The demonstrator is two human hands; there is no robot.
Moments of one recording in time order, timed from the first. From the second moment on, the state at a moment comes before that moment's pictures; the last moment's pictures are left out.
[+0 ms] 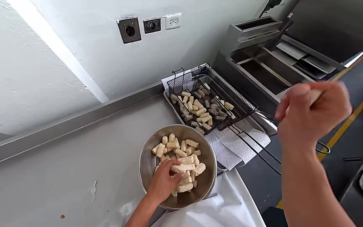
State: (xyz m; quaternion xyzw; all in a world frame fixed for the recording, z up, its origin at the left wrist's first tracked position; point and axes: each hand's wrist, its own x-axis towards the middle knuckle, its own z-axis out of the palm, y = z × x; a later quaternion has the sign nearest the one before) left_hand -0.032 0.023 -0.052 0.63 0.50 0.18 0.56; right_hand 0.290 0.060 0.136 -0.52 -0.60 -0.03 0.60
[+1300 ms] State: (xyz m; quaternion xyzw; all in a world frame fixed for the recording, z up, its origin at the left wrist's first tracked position) left_hand -0.027 0.004 -0.043 0.51 0.57 0.22 0.60; right_hand 0.172 -0.011 -0.030 -0.55 -0.80 0.22 0.12
